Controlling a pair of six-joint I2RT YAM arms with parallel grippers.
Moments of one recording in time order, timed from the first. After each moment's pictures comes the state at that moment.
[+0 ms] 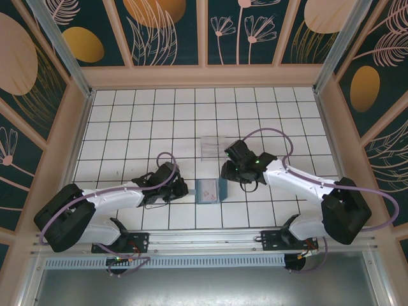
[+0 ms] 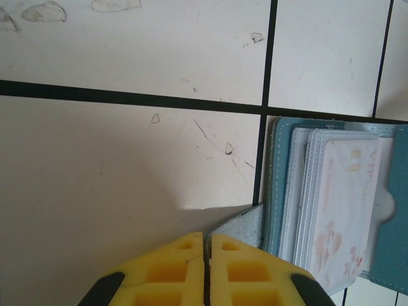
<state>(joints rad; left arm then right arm) -0.80 1.33 0.47 -0.08 0.14 -1.01 0.78 1.34 0.83 -0.57 0.00 0.87</state>
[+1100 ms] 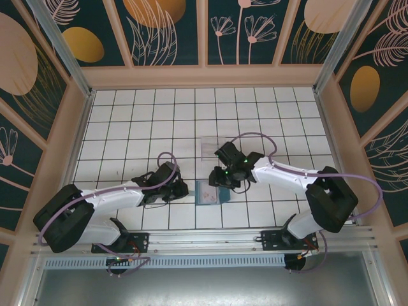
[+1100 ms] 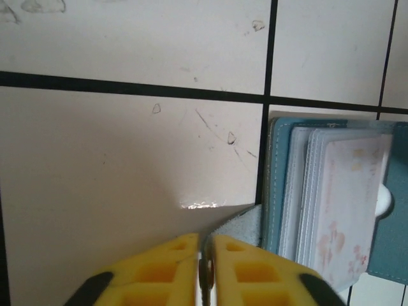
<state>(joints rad) -0.80 1.32 0.49 -0.14 0.14 -0.99 0.83 1.48 0.86 -0.54 -0.22 0.85</state>
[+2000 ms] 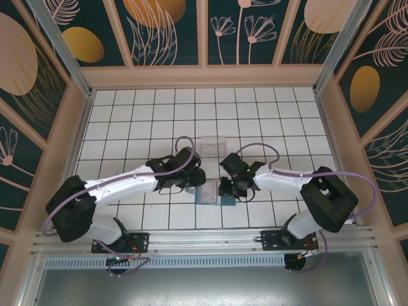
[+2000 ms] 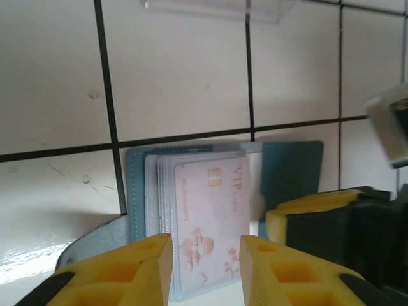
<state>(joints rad) -0.91 1.46 0.88 -0.42 0.06 -0.95 0.82 1.48 0.70 -0.45 -0.21 0.86</state>
